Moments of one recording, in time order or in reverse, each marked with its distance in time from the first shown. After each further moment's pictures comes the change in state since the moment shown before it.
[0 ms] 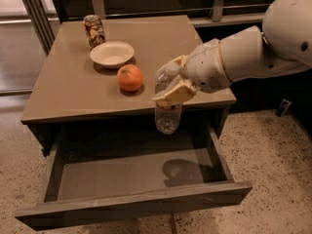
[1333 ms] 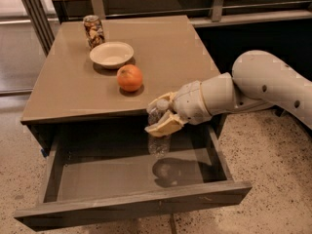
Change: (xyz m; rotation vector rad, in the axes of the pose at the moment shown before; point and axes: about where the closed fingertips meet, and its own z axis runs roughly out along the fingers) arm 0.072 0.028 0.070 -0.100 -0.038 0.005
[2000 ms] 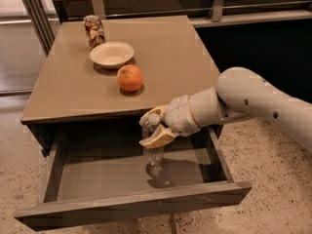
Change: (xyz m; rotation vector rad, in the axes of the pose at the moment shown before) arm 0.024 0.014 0.040 -0.051 0.004 -0.092
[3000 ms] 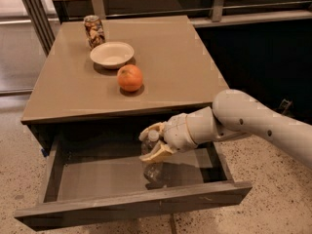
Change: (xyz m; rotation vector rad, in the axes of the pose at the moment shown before) arm 0.034 0.026 0.028 -0.013 -0.010 0.001
